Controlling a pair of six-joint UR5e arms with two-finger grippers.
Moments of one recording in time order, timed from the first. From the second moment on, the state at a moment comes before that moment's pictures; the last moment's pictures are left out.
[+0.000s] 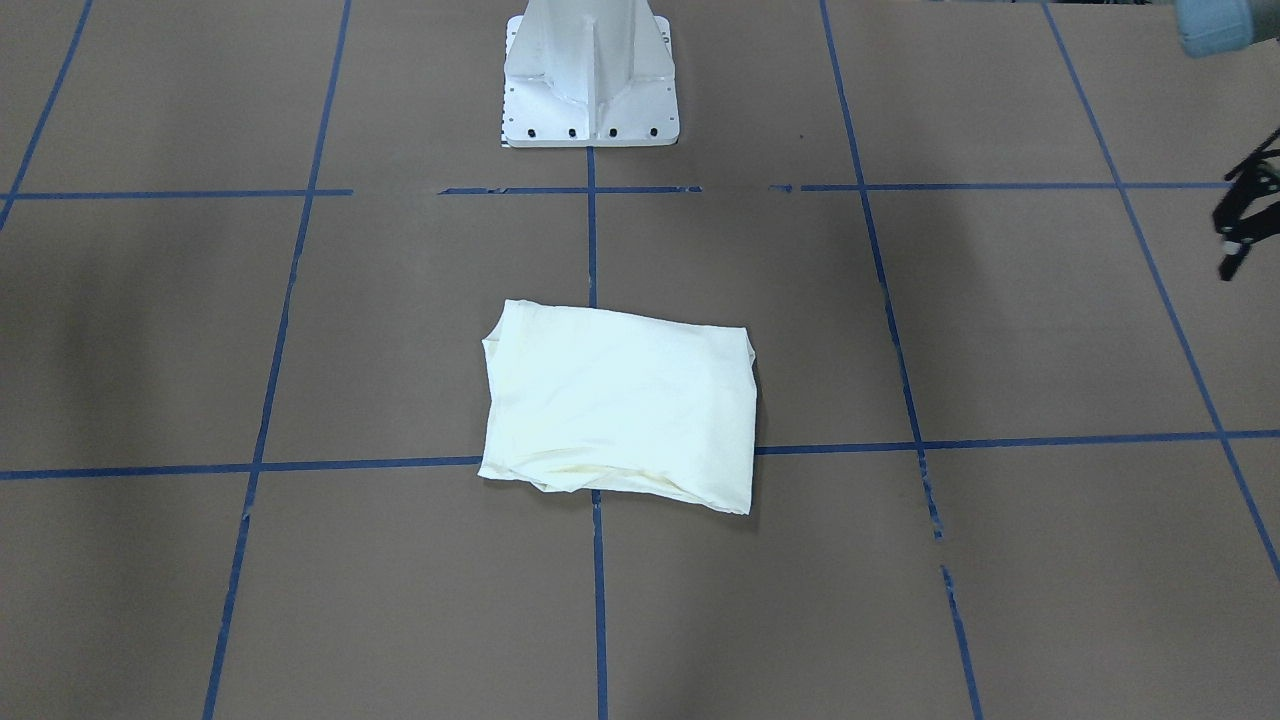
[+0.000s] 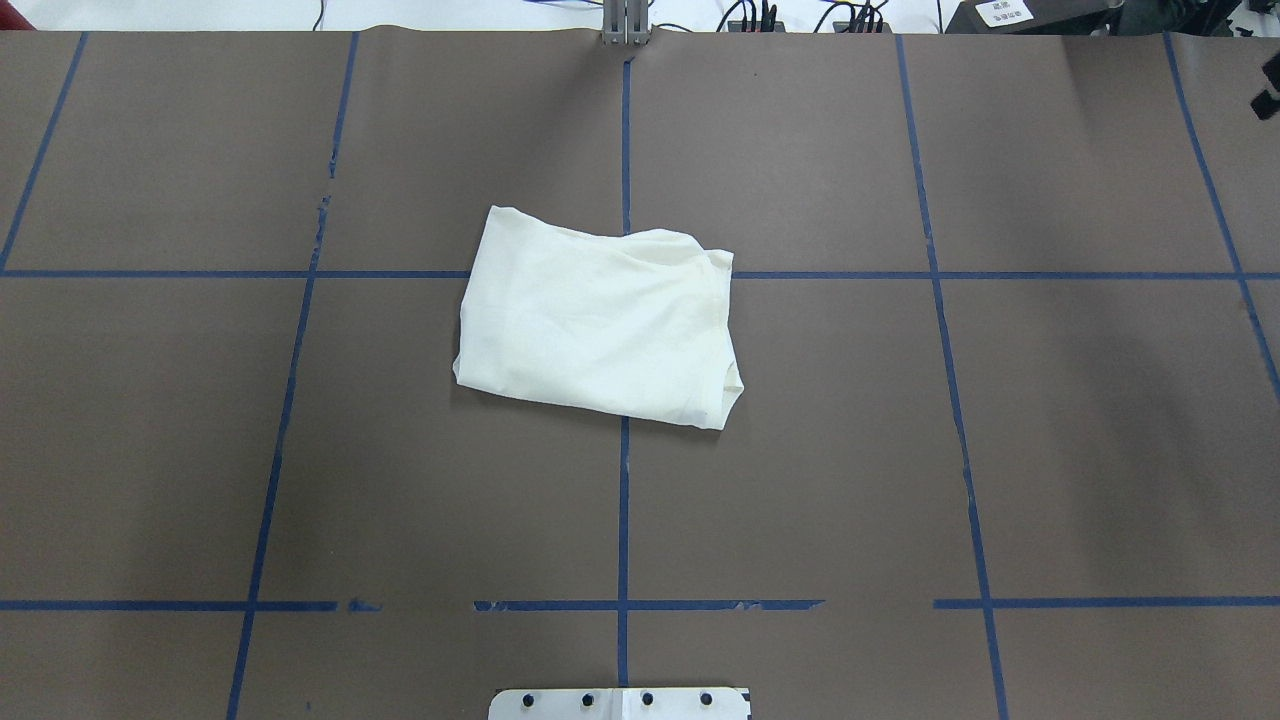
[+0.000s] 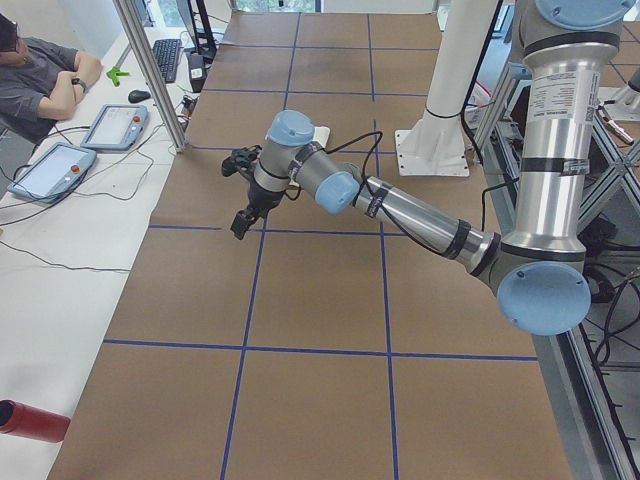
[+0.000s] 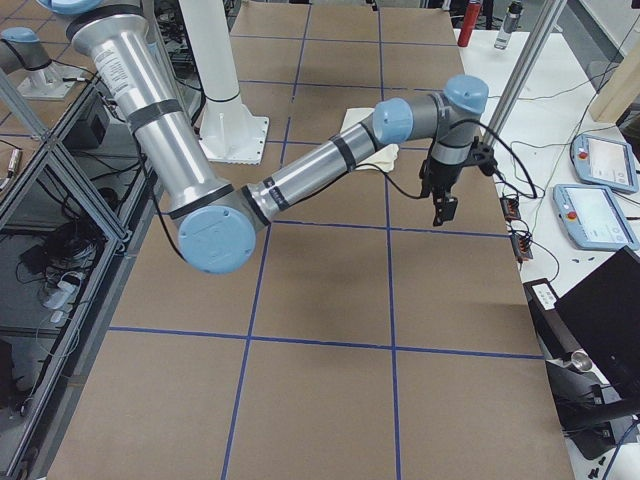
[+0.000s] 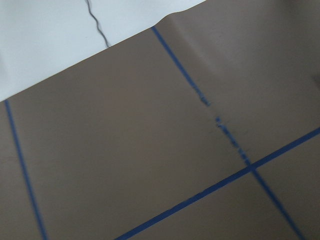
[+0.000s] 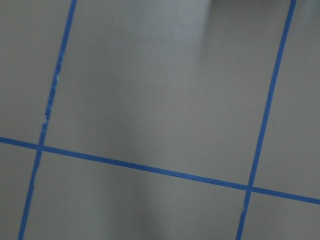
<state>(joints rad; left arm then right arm) -1.39 -1.59 -1.96 -1.77 -2.14 -0.03 1.45 -1.26 1.69 -1.89 2.29 -0.03</state>
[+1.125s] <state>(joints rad) -1.56 -1.40 -1.75 -1.71 -2.29 0.04 1.54 -1.74 1.80 -1.66 2.24 0.00</state>
